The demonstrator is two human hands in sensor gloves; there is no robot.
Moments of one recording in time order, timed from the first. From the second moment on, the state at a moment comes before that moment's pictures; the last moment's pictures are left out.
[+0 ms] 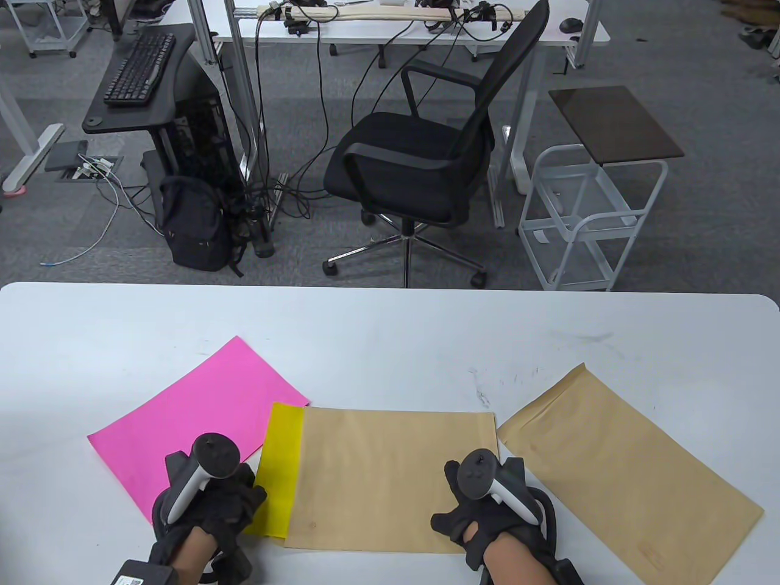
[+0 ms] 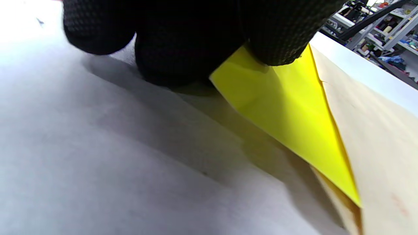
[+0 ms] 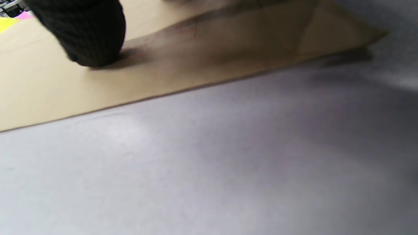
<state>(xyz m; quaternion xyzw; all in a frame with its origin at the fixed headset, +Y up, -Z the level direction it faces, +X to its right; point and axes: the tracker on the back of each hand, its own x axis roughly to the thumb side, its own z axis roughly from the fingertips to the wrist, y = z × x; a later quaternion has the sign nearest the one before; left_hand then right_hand) -0.280 -0.770 -0.329 -0.21 0.13 0.19 0.95 0.135 -0.787 -0.321 -0.01 0.26 0.96 0.13</state>
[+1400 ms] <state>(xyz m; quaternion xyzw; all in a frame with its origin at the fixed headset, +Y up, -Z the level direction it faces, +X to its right) -0.231 -0.771 -0.322 -0.14 0.00 0.01 0.99 0.137 -0.788 -0.321 -0.01 0.25 0.96 0.14</state>
